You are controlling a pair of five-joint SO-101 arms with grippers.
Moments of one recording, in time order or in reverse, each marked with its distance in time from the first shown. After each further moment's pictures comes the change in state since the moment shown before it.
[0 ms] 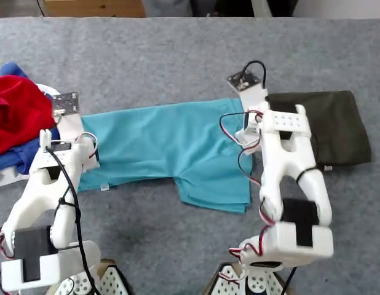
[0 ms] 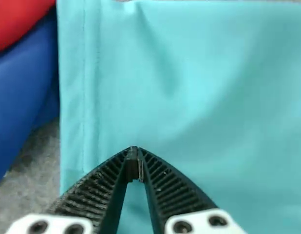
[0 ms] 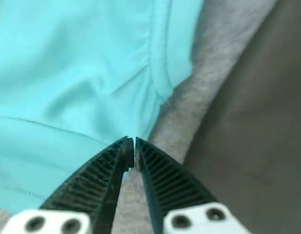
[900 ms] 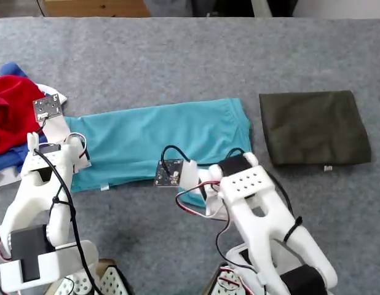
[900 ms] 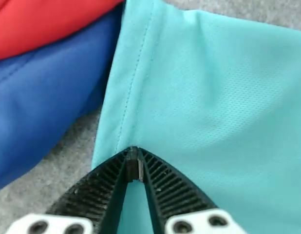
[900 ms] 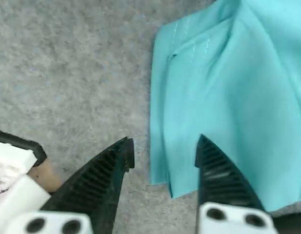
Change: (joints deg) left arm -4.1 0.1 0.2 -0.3 2.7; right arm -26.8 -30.4 33.3 10.1 27.1
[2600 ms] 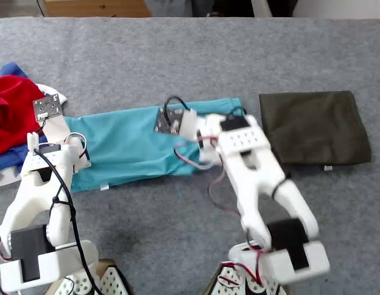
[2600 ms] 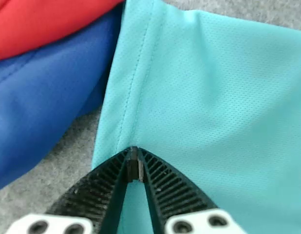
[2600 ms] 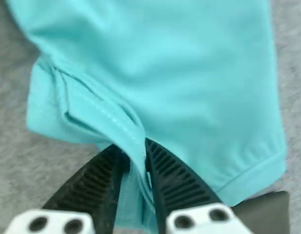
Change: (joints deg) left arm 0.0 0.0 0.0 0.0 0.0; right arm 6.7 26.4 -27.2 -17.8 4.9
